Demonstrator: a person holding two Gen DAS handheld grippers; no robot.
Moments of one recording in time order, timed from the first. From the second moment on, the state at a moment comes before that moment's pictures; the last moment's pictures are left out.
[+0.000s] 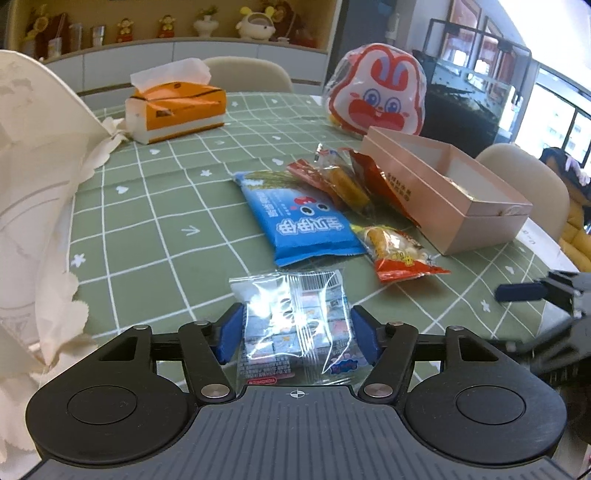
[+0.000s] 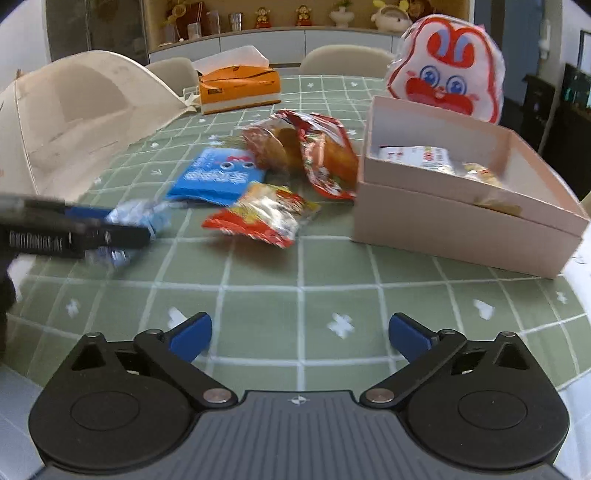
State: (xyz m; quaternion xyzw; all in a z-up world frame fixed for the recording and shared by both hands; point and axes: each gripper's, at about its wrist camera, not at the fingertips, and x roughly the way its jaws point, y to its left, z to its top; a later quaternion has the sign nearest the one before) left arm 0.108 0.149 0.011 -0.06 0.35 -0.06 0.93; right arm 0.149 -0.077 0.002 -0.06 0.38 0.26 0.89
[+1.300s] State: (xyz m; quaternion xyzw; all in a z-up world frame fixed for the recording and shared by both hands) left arm 0.067 0.045 0.038 -0.01 0.36 -0.19 0.91; right arm 0.106 -0.178 0.066 -0.03 0.32 0.19 0.93
